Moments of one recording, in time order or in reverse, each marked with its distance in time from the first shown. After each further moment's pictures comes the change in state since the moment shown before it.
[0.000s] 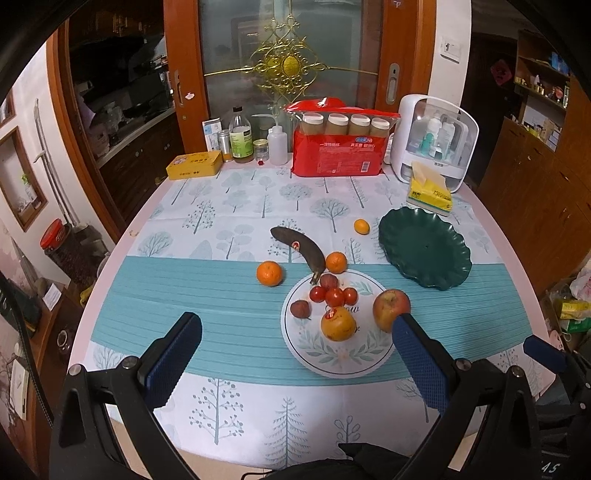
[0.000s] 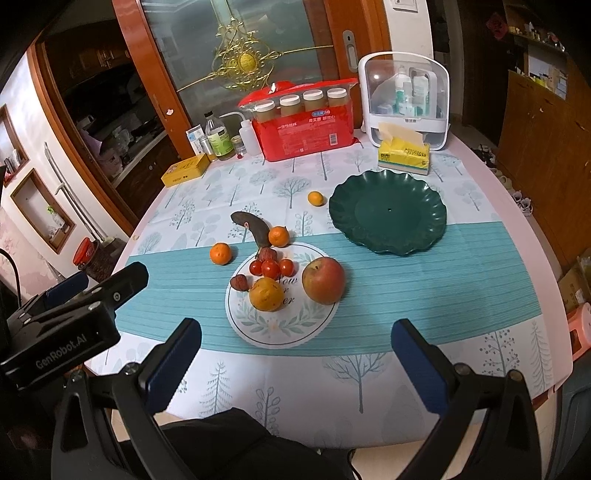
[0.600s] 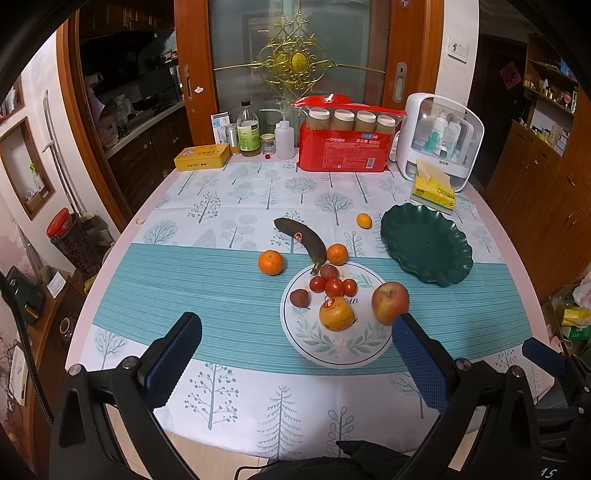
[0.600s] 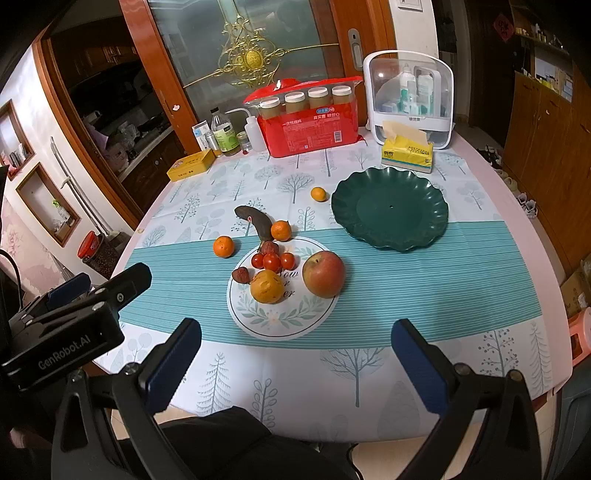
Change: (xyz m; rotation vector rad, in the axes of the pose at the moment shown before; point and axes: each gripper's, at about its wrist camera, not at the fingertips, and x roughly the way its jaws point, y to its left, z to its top) left arm -0.010 -0.007 -0.020 -0.035 0.014 0.028; right arm -0.005 -0.003 -0.005 -0.011 0.016 0.013
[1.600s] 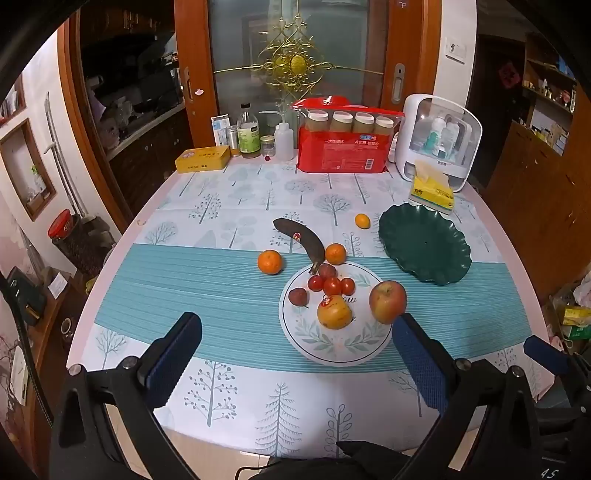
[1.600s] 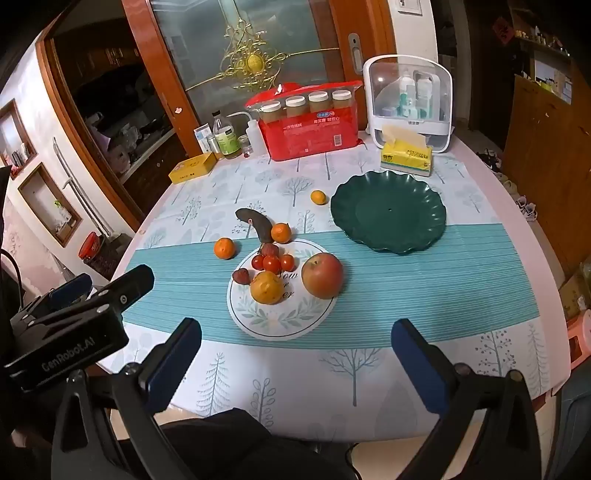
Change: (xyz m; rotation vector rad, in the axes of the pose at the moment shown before) left arm -0.006 -0.003 0.003 0.001 -0.010 0.001; right arm -0.007 -0.002 -0.001 -0.004 -0.006 -0.002
